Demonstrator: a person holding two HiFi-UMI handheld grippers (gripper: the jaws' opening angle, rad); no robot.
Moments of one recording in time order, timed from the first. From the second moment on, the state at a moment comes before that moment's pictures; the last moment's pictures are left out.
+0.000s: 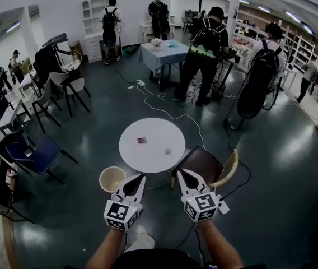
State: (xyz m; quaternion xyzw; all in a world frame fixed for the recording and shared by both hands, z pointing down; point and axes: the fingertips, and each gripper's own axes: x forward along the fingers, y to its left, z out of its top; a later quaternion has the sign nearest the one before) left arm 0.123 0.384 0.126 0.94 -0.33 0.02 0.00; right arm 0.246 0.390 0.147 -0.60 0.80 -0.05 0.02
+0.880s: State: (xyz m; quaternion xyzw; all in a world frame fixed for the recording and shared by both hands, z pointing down) left arm 0.080 0.255 0.134 0.95 -0.30 0.02 0.02; right arm 0.202 0.259 0.145 -0.62 0.78 -0.05 0.00
